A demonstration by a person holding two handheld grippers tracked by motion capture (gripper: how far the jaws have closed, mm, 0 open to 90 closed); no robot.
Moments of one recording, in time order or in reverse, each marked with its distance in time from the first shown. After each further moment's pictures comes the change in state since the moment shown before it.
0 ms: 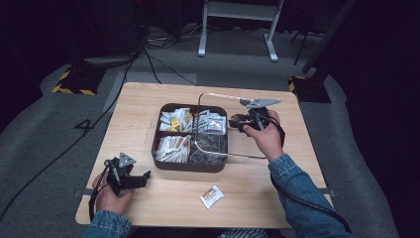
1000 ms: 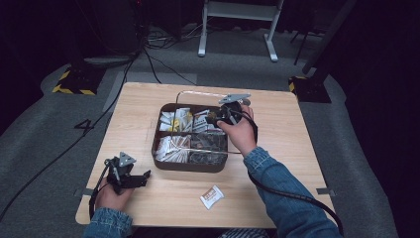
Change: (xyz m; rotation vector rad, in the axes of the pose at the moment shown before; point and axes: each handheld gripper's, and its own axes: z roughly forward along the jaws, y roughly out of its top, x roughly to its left) left arm 0.001 0.001 0.001 -0.003 0.003 -0.003; right arm 0.040 0.035 0.057 0.029 0.011 -0.013
